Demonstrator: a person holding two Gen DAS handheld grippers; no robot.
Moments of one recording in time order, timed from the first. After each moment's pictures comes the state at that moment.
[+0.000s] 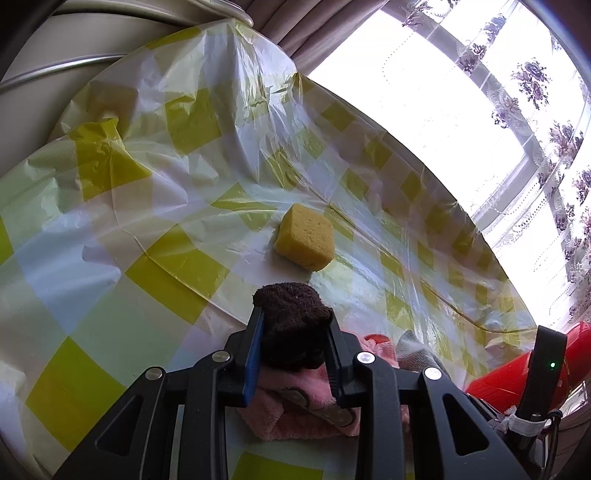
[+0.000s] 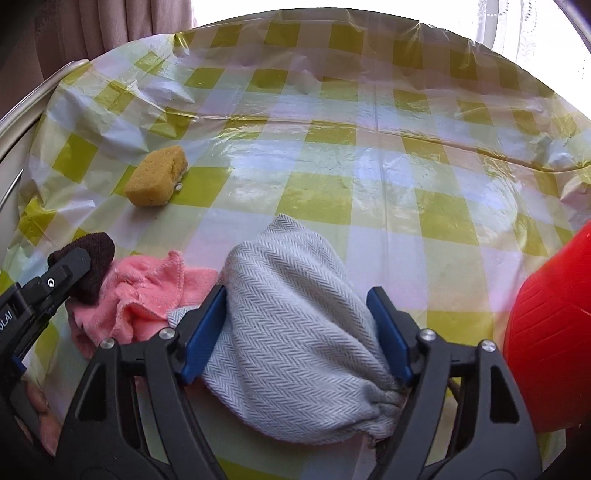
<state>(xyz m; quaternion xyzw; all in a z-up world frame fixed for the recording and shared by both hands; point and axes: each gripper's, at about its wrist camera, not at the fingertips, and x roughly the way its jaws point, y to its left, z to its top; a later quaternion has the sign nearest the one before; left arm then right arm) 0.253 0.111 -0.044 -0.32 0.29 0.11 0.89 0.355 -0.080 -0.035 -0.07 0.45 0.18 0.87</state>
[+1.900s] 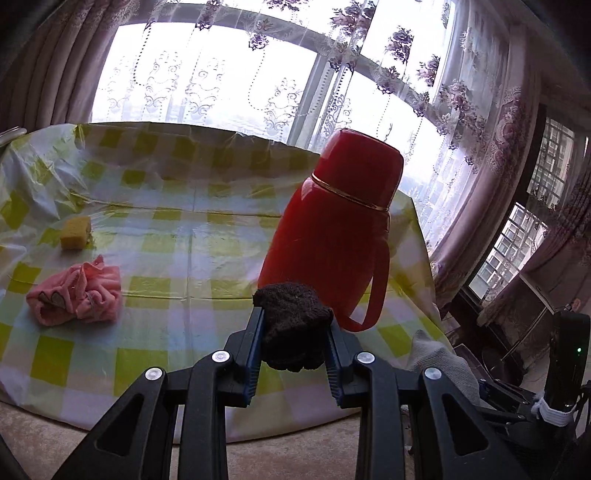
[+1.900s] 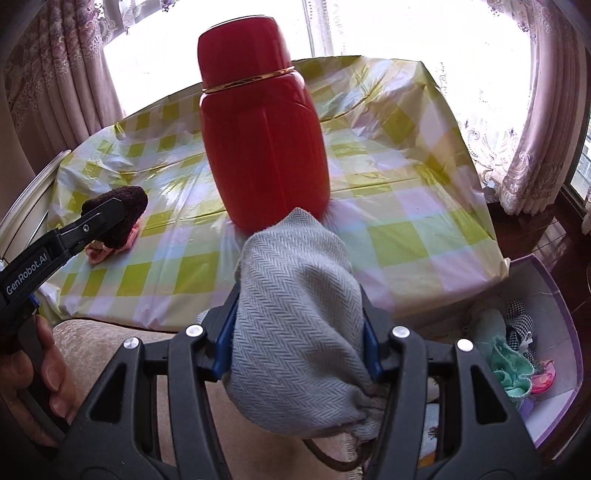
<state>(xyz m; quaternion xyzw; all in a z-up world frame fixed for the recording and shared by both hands) 0.176 -0.154 0.037 -0.11 0.29 -0.13 0.94 0.166 -0.351 0.027 0.06 0.41 0.06 0.91</state>
